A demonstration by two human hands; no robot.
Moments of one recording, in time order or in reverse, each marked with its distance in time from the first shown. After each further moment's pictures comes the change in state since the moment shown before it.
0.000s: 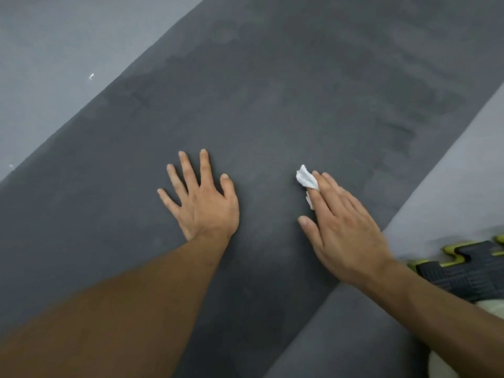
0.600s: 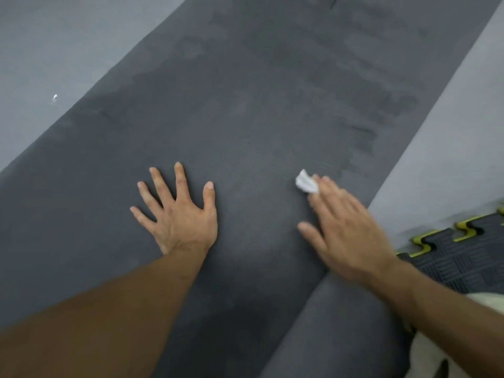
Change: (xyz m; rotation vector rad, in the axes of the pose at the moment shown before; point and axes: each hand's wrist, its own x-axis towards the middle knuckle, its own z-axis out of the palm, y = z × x) left_hand 0.003 -0.002 0.003 0.011 -0.004 0.044; right_hand -0.018 0.037 -0.004 -0.029 0.040 0.050
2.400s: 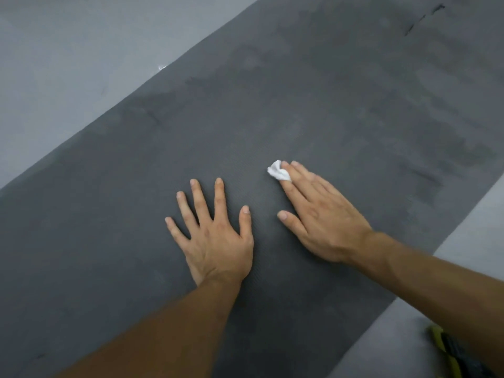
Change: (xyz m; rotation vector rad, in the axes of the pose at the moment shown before) left_hand 0.000 0.003 0.002 0.039 0.040 -0.027; right_hand 0.136 -0.047 -0.006 0.042 -0.113 -0.356
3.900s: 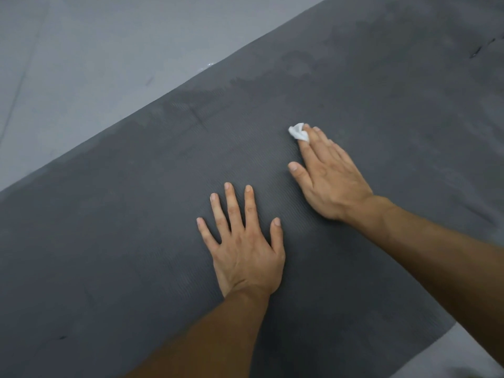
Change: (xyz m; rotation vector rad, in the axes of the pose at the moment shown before) left_hand 0.000 0.000 -0.002 -0.004 -0.037 0.002; right_hand 0.106 -0.002 -0.012 0.091 0.036 0.087
